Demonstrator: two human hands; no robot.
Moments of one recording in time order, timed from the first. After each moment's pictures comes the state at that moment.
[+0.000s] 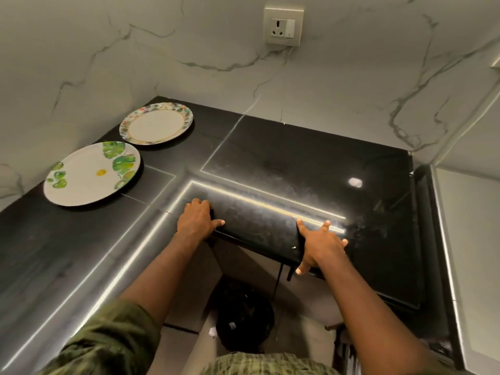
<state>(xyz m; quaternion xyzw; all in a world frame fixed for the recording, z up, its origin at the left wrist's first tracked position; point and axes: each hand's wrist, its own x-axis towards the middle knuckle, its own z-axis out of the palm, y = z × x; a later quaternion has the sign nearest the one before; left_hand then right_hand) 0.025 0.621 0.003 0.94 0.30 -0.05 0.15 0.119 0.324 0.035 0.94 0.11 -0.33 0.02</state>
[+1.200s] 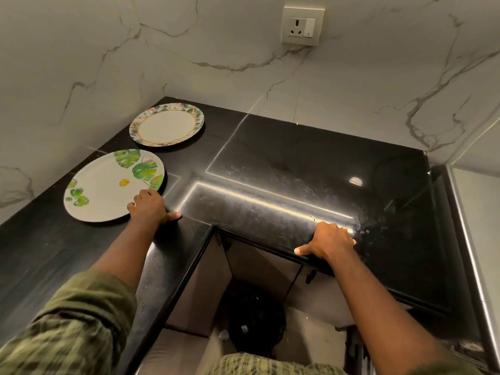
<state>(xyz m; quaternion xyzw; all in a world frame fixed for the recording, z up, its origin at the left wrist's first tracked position) -0.015 0.791 0.018 0.89 0.43 -0.12 0.04 0.118 0.367 0.022 0.96 0.07 -0.27 -0.01</state>
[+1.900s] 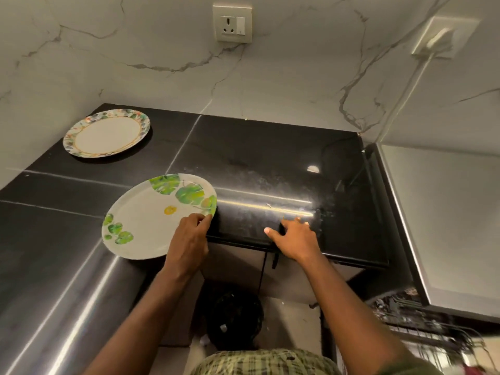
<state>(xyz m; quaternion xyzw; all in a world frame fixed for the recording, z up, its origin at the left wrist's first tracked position) -0.022 0.584 -0.008 0.98 0.06 0.11 0.14 0.074 0.322 0.014 0.96 0.05 -0.21 -0.18</state>
